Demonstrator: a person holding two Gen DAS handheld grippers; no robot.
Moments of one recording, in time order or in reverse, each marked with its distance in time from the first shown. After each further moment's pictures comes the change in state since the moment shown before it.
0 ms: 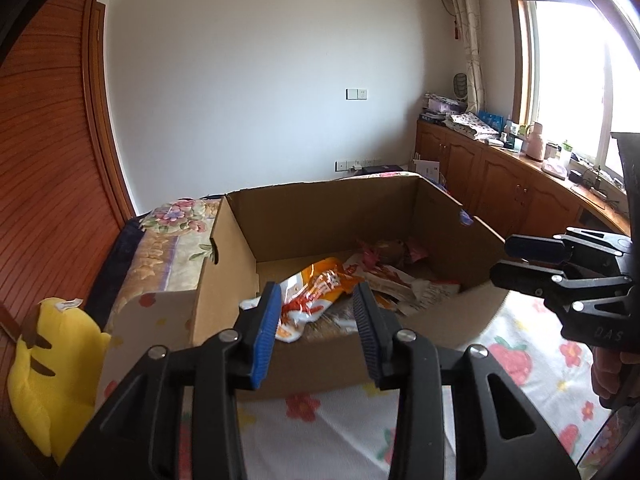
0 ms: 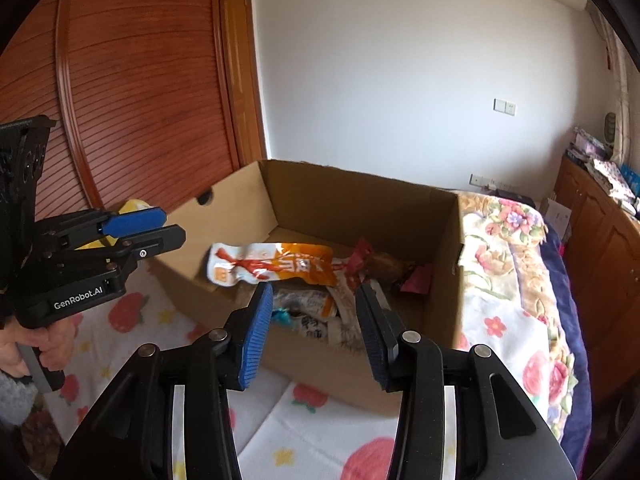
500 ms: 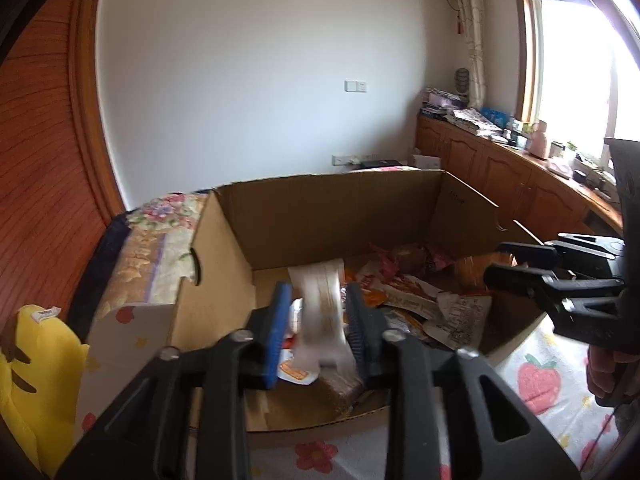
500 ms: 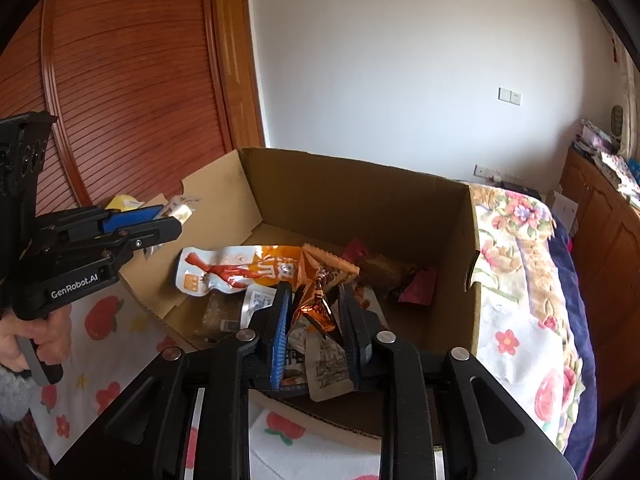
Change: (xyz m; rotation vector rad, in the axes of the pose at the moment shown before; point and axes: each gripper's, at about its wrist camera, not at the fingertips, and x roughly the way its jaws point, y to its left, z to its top) left arm 0.073 0.019 0.010 -0.011 0.013 -0.012; right arm 0.058 -0.024 0.006 0.007 0.036 0.011
